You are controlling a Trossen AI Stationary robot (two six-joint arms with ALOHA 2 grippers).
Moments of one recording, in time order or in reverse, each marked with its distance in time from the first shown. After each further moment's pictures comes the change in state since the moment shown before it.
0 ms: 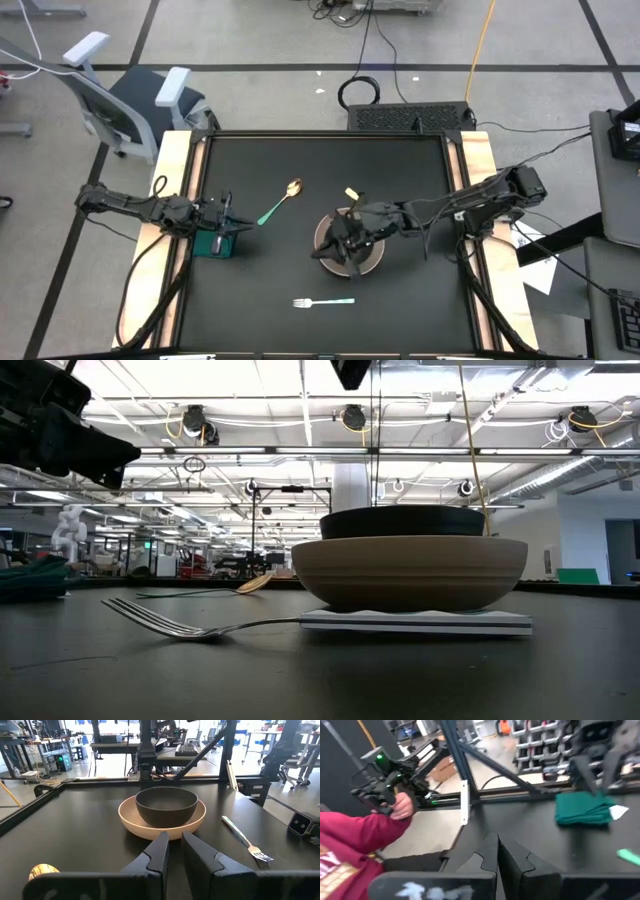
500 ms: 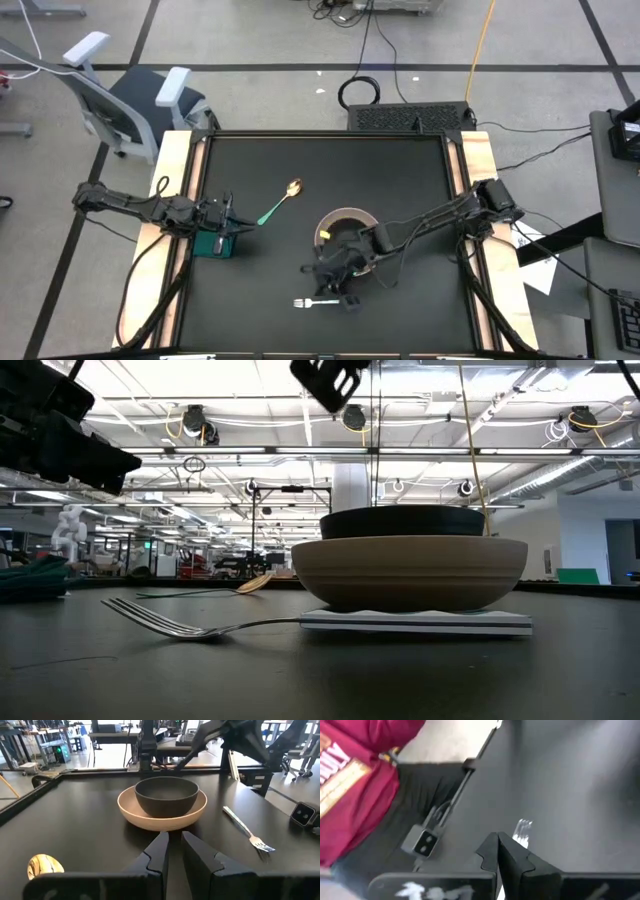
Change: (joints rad) left arm 0.000 0.052 0.000 0.000 0.000 -0.007; right arm 0.100 0.265 0.315 -0.504 -0.130 -0.147
